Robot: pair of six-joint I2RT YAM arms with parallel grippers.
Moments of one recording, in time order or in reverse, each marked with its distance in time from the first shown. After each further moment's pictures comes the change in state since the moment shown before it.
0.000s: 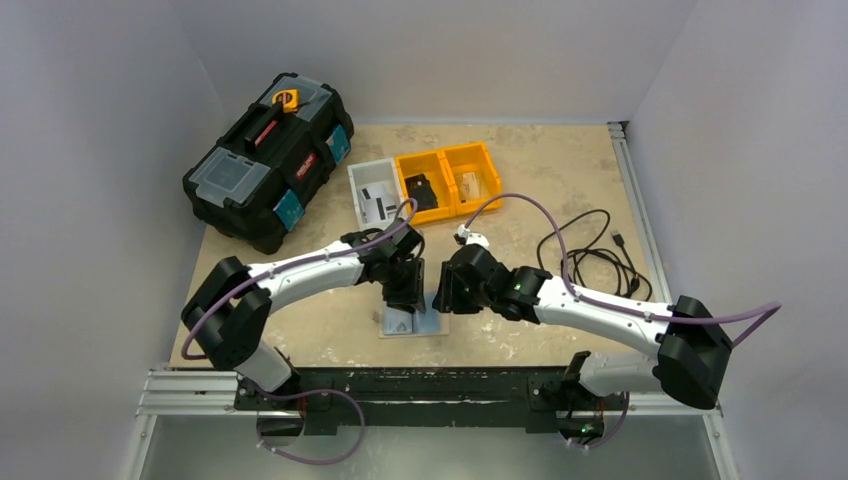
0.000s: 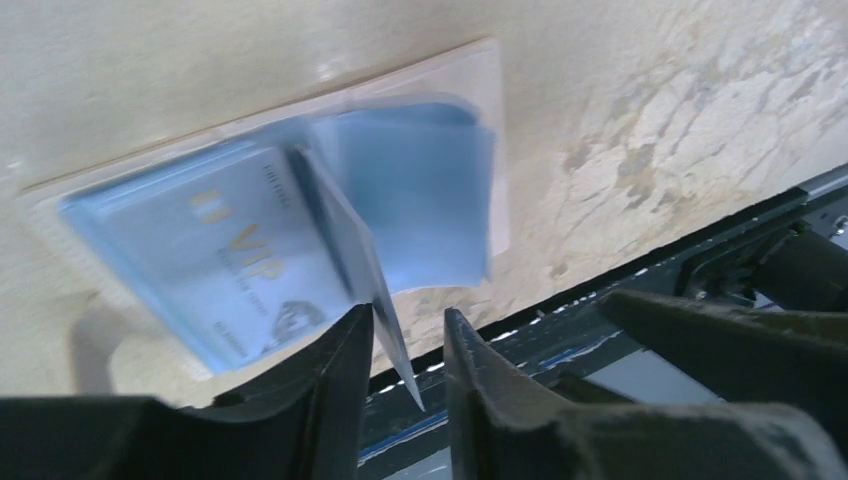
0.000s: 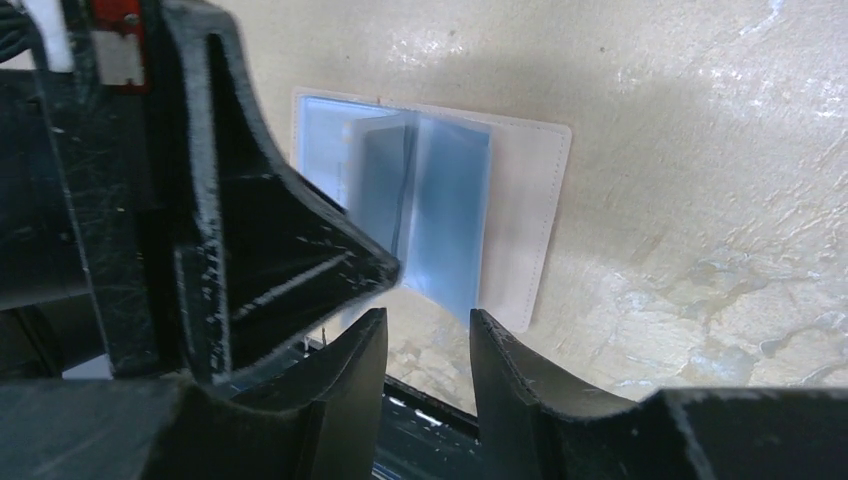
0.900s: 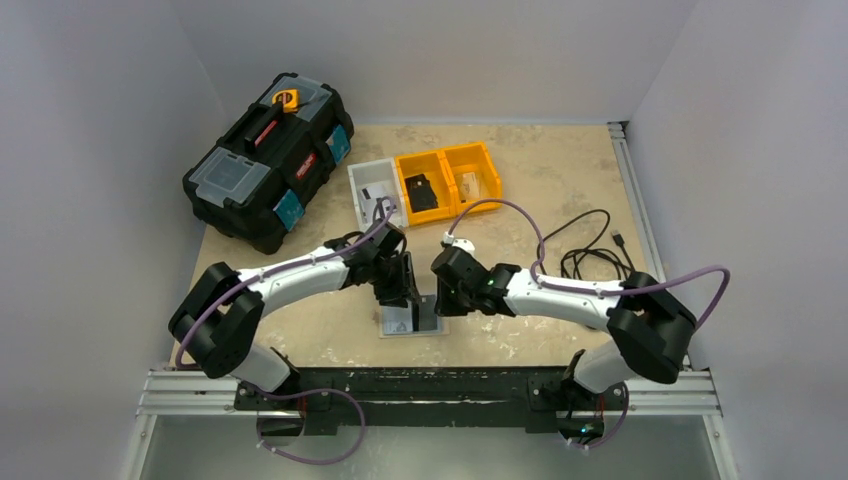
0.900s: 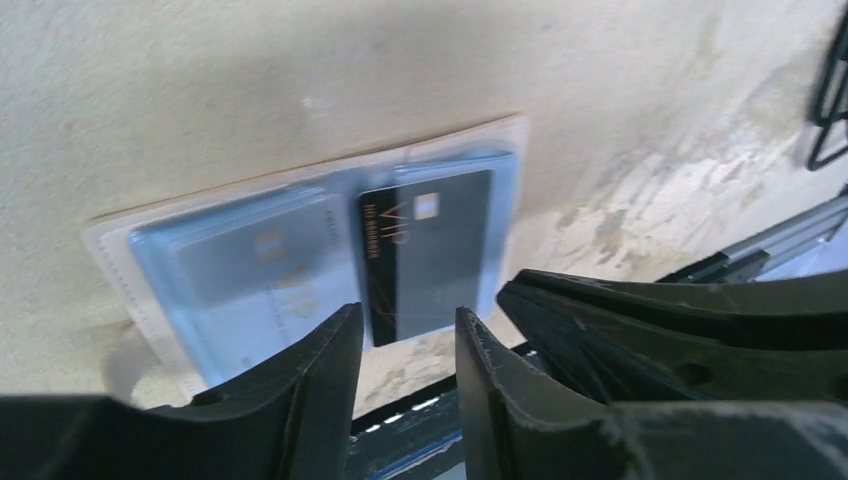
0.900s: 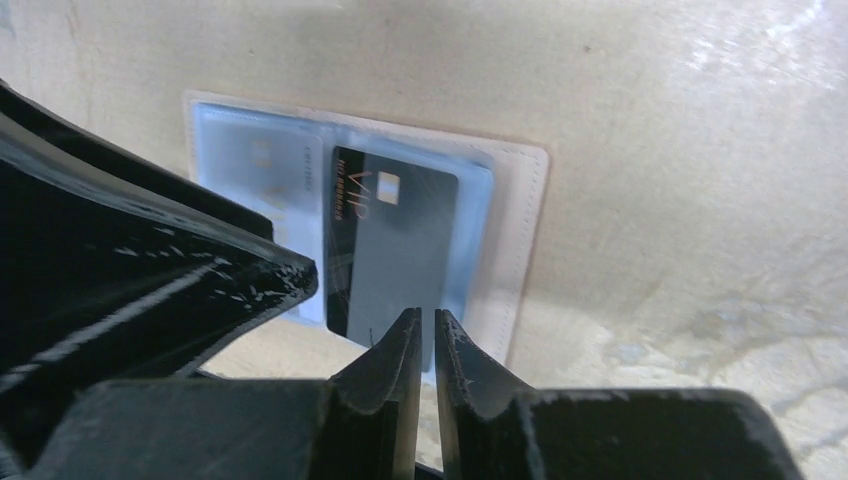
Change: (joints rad) left arm 0.074 -0.038 -0.106 0.178 0.028 -0.105; right arm 0.000 0.193 0.014 0.038 0.015 -0.030
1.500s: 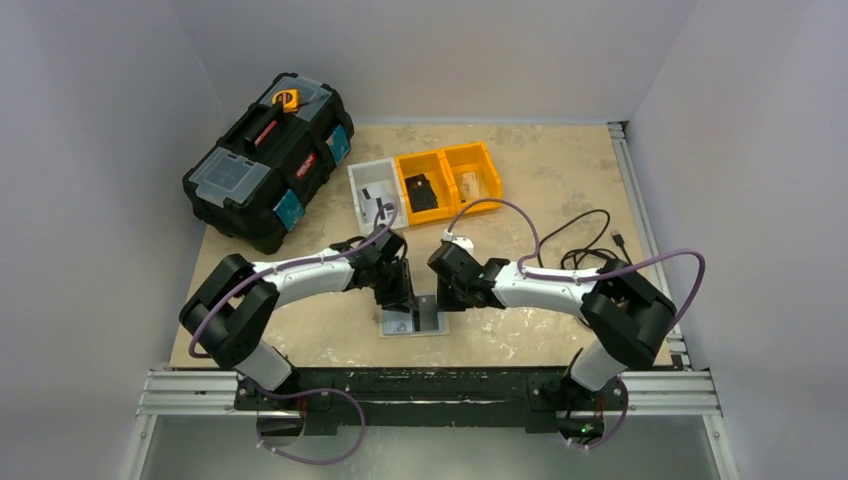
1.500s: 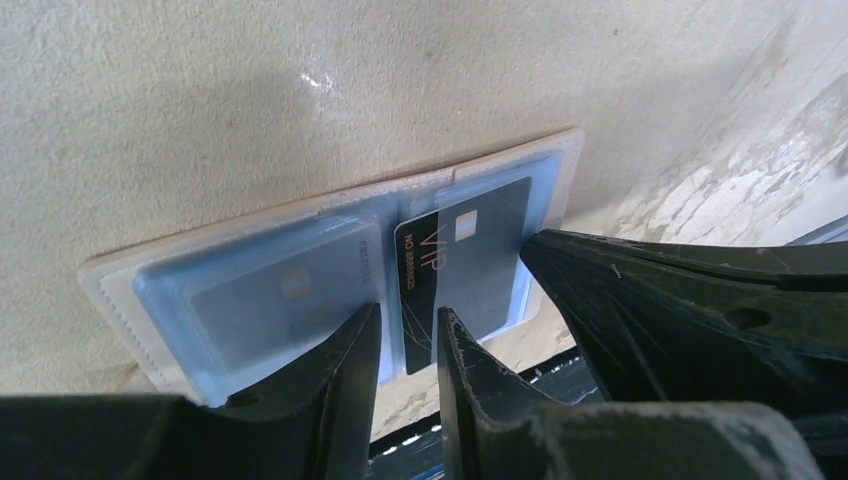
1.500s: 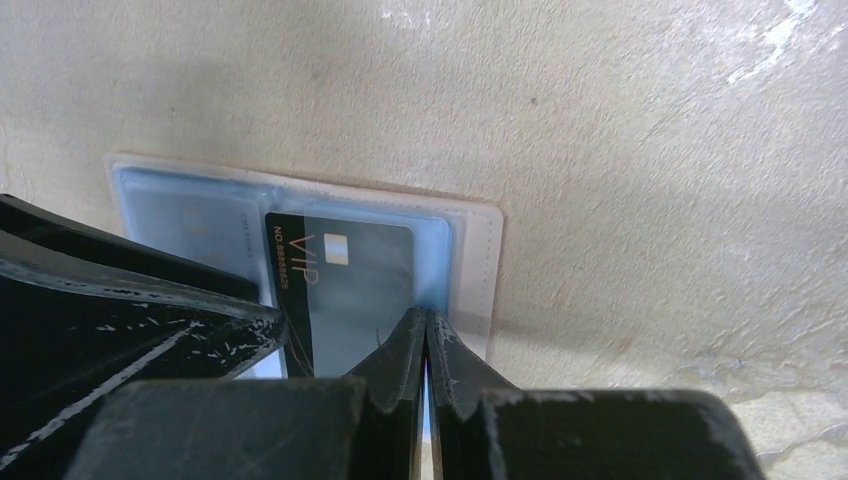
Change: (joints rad) left arm 0.017 0.051 -0.059 0.064 0.014 -0.001; right arm -0.042 0.125 0.037 0.031 0.011 -0.003
